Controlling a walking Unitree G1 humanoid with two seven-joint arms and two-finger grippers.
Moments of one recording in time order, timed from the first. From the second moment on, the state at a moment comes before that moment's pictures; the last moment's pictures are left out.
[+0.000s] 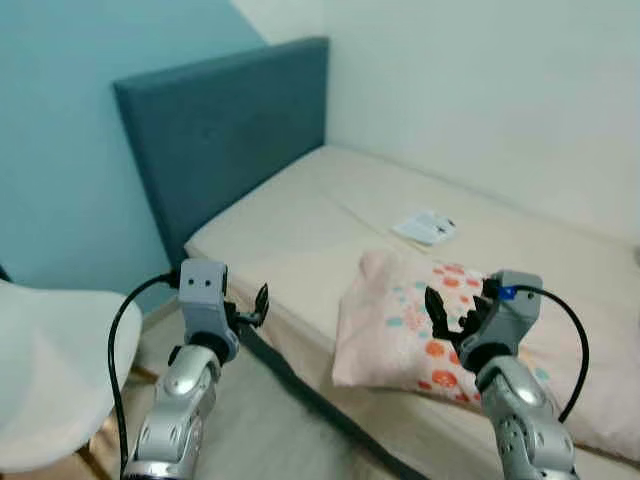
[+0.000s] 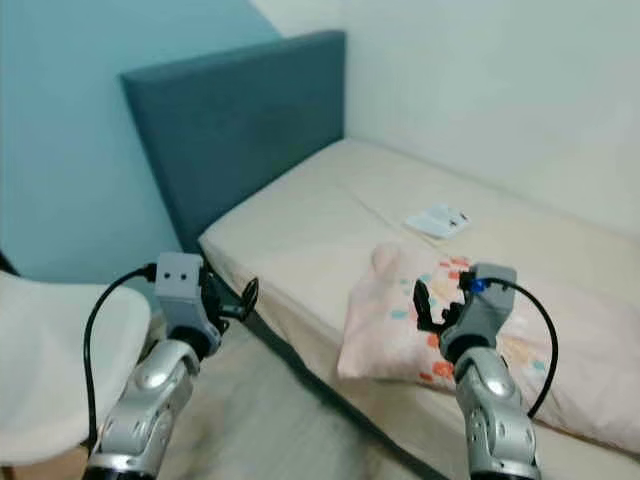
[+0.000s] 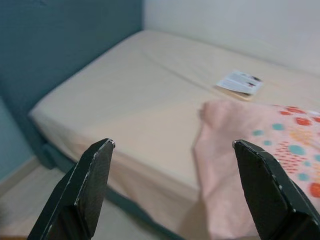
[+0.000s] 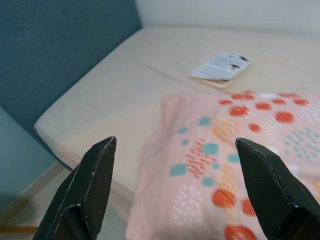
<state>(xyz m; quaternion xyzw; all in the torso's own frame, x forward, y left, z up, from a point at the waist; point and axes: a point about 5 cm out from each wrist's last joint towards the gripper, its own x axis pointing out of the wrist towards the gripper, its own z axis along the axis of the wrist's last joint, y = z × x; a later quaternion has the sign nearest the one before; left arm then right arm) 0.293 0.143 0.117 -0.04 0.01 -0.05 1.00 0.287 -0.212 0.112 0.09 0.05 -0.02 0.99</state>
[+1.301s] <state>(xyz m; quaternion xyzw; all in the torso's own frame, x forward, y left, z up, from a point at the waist) 0.270 0.168 0.099 -0.02 0.03 0.04 1.00 0.247 -0.207 0.108 0.01 0.04 0.00 1.00</state>
